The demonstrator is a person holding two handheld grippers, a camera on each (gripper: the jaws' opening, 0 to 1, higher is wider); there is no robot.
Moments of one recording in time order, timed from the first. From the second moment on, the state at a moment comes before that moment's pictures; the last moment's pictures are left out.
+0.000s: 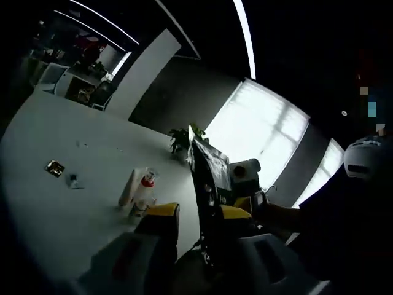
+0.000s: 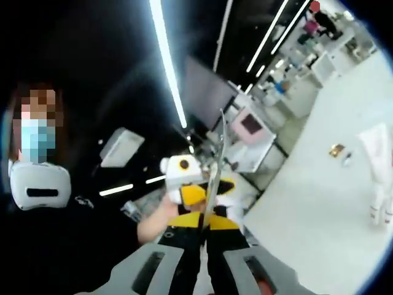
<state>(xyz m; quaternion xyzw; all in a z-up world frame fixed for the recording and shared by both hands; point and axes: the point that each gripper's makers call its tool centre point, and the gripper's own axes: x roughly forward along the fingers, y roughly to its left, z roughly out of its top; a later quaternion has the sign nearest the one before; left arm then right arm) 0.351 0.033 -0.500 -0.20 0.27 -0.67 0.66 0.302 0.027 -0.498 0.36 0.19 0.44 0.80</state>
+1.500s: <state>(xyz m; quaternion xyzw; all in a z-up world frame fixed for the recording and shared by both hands) 0.378 0.023 -0.554 -0.26 0.36 -0.61 0.66 0.307 -0.009 -0.557 0.16 0.21 0.33 0.91</state>
